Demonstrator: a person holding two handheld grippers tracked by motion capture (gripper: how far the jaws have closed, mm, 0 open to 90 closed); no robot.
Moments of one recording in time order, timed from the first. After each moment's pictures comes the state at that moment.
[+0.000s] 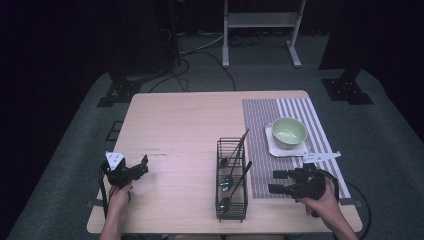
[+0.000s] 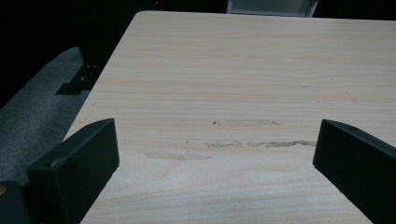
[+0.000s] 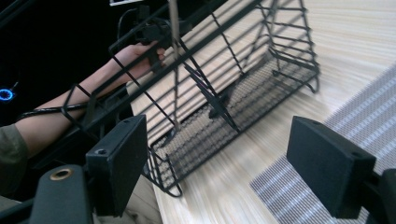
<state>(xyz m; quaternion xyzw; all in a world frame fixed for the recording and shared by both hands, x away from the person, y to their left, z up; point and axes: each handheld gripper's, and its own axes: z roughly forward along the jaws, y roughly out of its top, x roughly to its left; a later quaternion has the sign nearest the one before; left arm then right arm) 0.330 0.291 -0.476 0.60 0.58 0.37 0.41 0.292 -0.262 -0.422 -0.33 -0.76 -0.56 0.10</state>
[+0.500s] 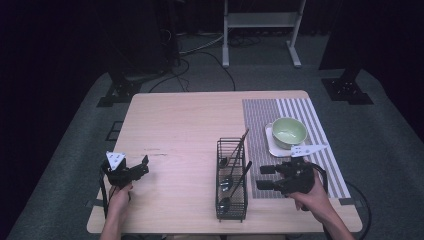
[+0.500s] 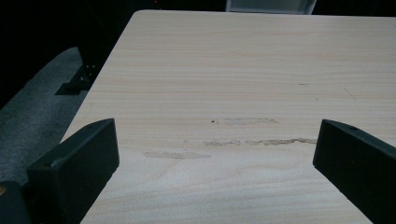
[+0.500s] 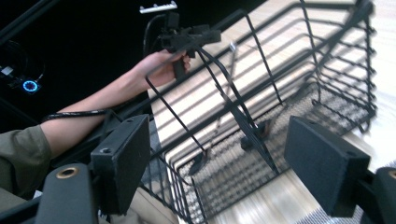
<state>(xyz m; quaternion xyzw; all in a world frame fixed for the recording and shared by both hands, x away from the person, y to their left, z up) 0.330 0.290 -0.476 0.61 0.57 0.36 0.41 0.299 -0.229 -0.396 -0.29 -0.76 -0.56 0.12</state>
